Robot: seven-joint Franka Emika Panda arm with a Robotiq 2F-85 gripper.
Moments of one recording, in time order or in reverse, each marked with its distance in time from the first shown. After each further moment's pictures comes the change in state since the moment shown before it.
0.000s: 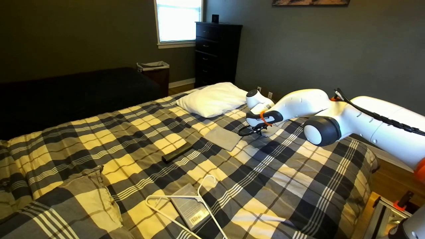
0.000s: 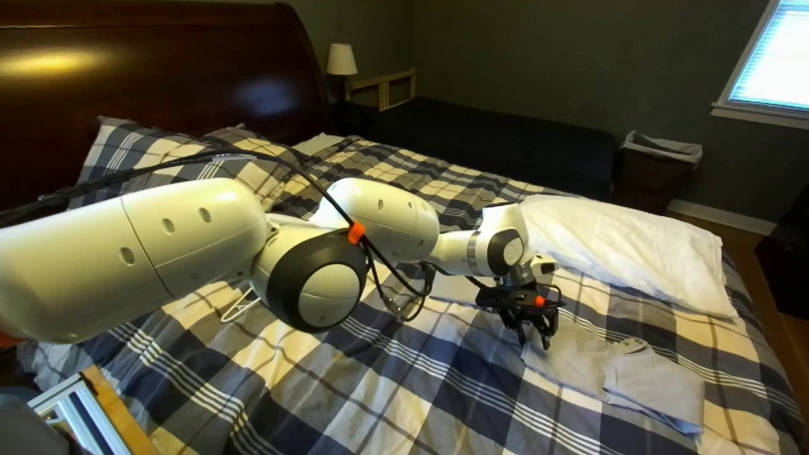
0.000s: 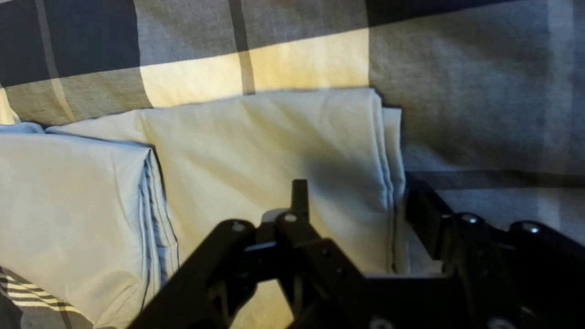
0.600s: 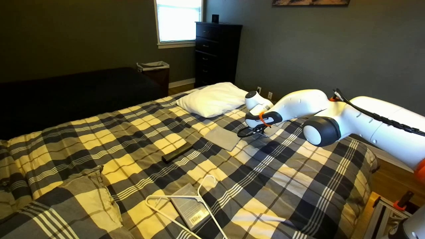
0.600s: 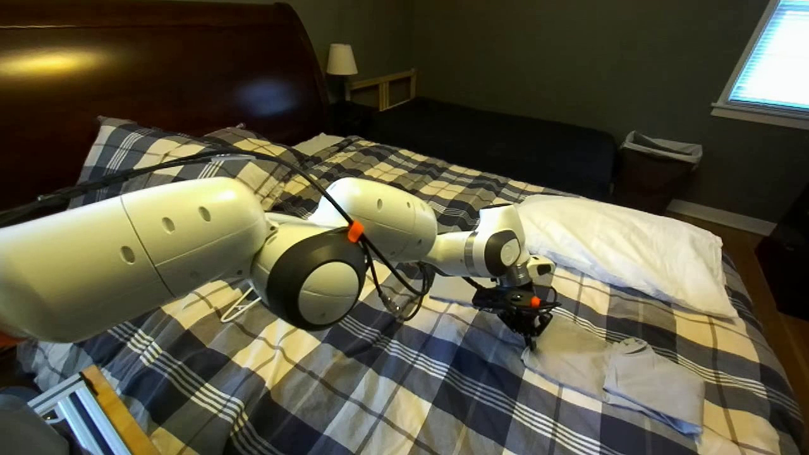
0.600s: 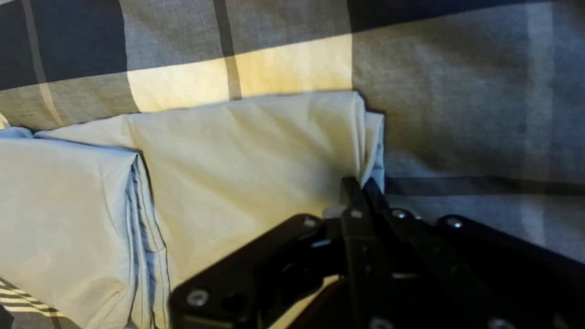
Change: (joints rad) arm 0.010 0.000 -0.002 -0.013 0.000 -0.001 0.013
